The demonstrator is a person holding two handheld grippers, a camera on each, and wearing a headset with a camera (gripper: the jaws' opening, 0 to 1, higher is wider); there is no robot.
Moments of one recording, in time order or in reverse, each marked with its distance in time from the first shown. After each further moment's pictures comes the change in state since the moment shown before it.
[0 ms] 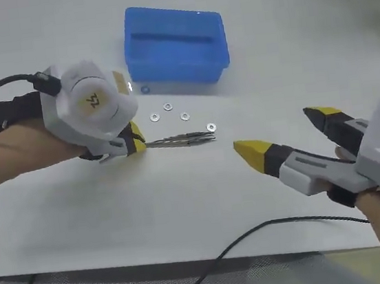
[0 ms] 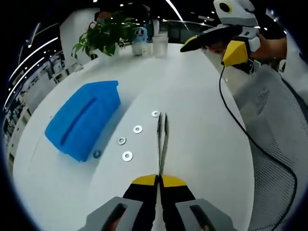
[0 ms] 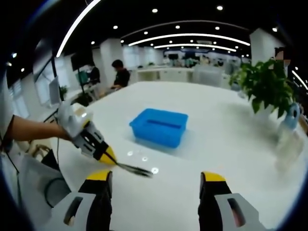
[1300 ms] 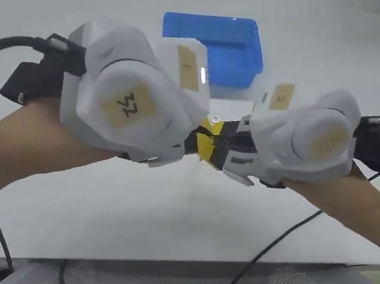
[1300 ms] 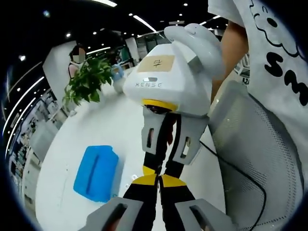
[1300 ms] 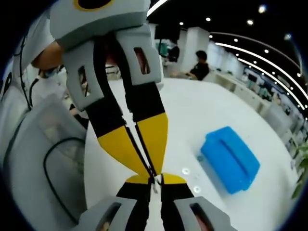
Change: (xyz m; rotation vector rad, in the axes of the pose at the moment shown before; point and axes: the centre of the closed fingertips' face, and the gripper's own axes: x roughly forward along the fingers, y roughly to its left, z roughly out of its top) left arm -0.073 -0.042 0.090 0.270 -0.131 0.038; right arm 0.069 0.108 -0.001 -0.563 0.089 0.425
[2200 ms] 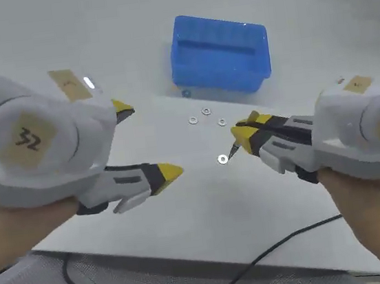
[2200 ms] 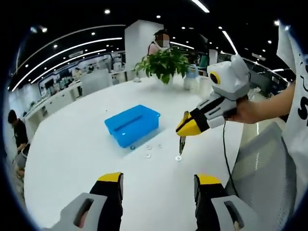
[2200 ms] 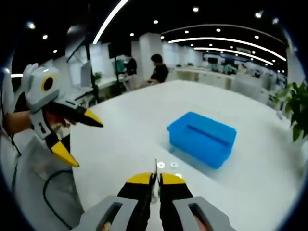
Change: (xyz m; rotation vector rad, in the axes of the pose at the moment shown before) left arm -0.048 -0.006 -0.069 -0.655 -0.048 0.408; right arm -0.028 -0.049 -0.014 0.398 -0.138 -0.190
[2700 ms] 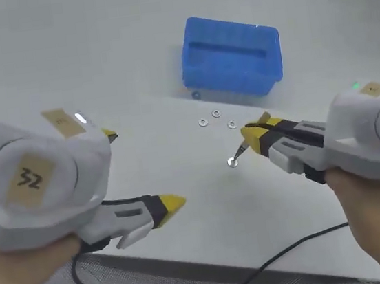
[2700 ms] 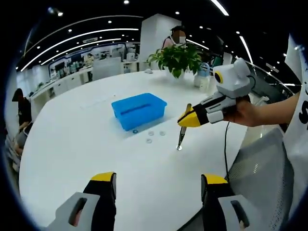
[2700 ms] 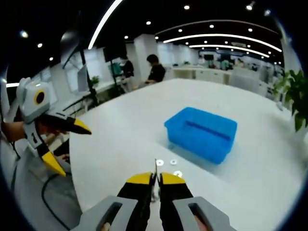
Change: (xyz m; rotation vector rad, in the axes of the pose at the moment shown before) left arm -0.009 -0.007 -0.024 -0.117 0.046 0.031; right arm 0.006 0.000 -0.011 0.027 0.006 0.012
